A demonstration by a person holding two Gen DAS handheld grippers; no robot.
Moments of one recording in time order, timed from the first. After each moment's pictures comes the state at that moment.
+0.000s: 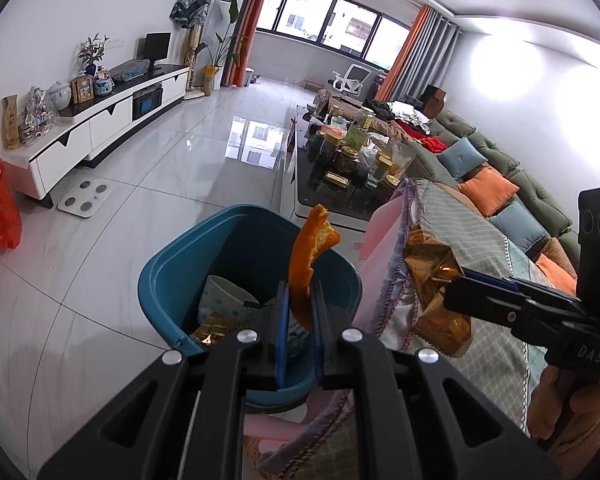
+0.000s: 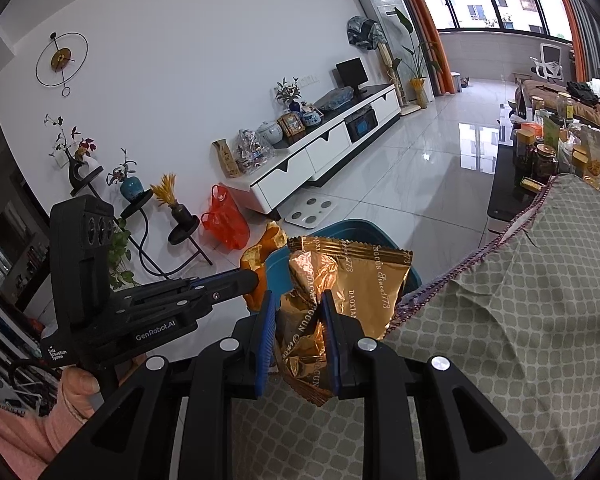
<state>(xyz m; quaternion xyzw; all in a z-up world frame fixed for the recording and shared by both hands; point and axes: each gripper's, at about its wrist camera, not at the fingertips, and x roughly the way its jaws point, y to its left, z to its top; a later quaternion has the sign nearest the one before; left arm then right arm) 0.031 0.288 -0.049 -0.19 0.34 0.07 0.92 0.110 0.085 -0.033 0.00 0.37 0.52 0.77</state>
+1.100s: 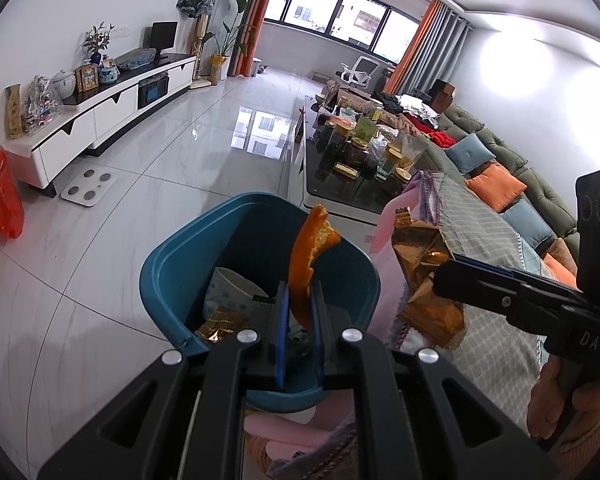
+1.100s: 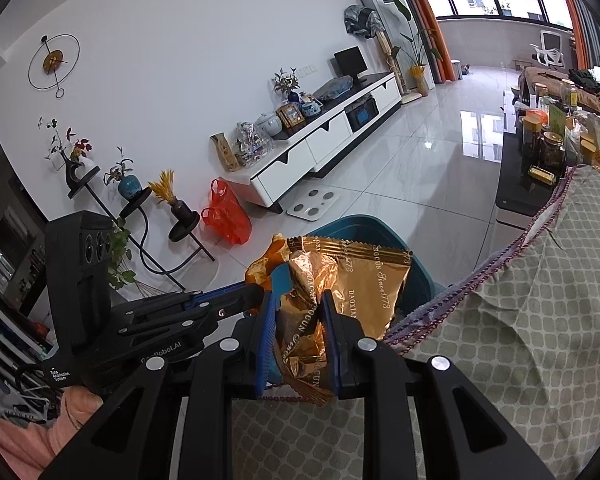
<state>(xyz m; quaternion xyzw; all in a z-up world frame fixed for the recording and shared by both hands) 0.038 0.297 -0.068 -0.19 0.35 0.08 0.91 0.125 0.111 -0.045 0.00 0.40 0.52 0.76</state>
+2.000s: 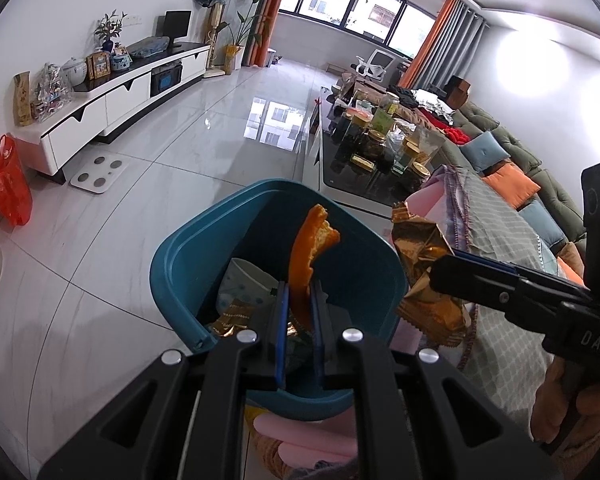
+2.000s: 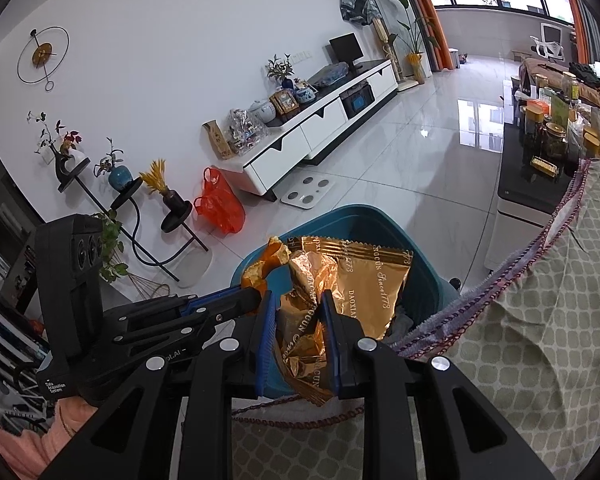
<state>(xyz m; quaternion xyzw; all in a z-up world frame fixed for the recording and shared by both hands) 0.048 0.303 -0.082 -0.20 0.37 0.10 0.90 0.137 0.139 -0.053 -0.01 0.42 0.51 0.75</state>
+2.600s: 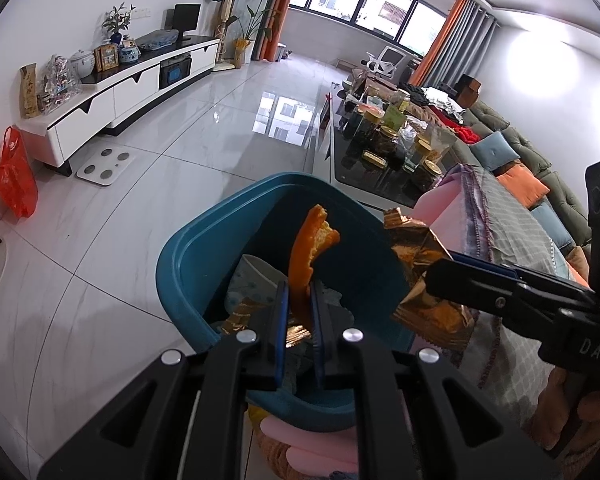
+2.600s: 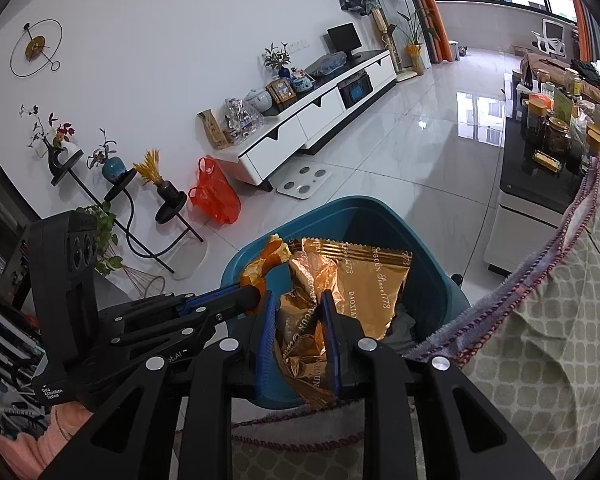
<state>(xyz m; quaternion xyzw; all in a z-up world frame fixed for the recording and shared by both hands) 0.057 0.311 -0.093 -0.21 0.38 0.12 0.89 0.142 0.160 -0.065 -0.03 0.43 0.51 0.75</state>
